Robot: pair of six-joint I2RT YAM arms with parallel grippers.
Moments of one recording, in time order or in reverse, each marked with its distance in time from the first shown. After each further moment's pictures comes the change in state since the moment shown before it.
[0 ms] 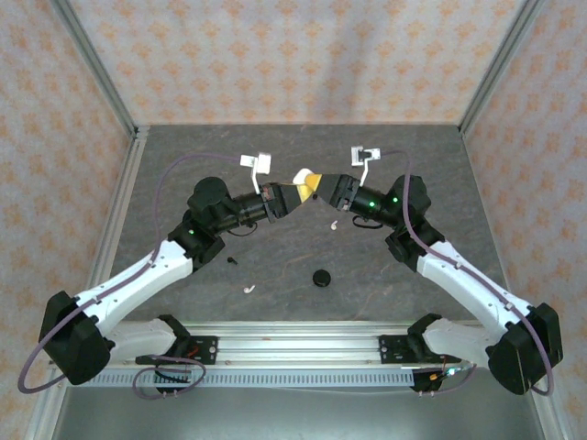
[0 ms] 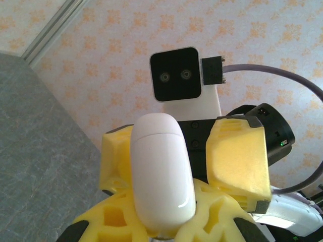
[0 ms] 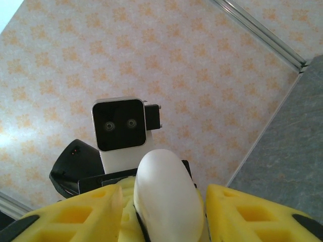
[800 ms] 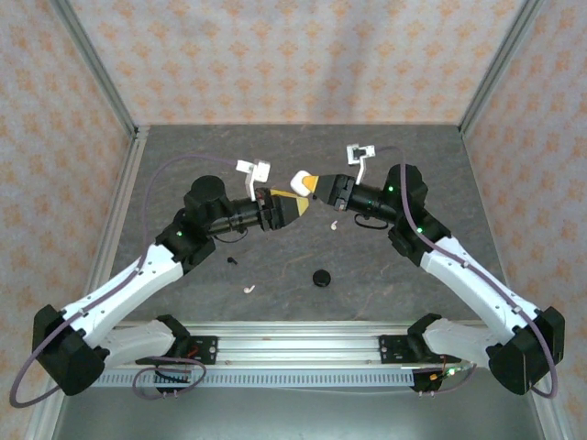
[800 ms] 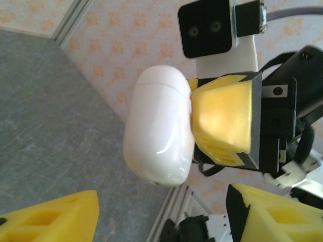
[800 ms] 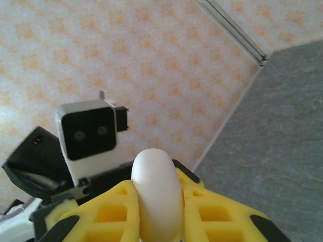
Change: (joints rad) left arm 0.029 -0.082 0.030 -0.294 0.019 0.177; right arm 0.006 -0.001 0.118 -0.323 0.037 -0.205
